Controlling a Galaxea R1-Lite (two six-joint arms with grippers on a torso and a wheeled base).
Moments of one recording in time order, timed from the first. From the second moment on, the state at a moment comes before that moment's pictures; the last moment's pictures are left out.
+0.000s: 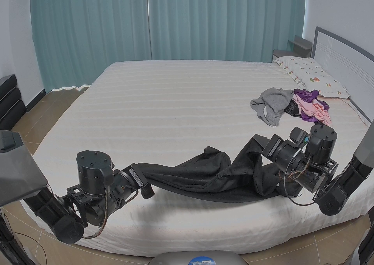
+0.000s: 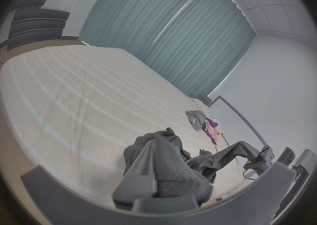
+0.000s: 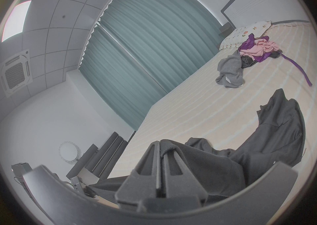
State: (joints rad) left arm -0.55 1.91 -0.40 -1.17 0.25 -0.78; right arm 0.46 1.95 -0.50 -1.35 -0.02 0.73
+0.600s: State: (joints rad) left arm -0.58 1.77 -0.35 -1.15 0.26 -0.77; right arm 0.46 1.74 -0.34 -1.35 -0.07 0.71
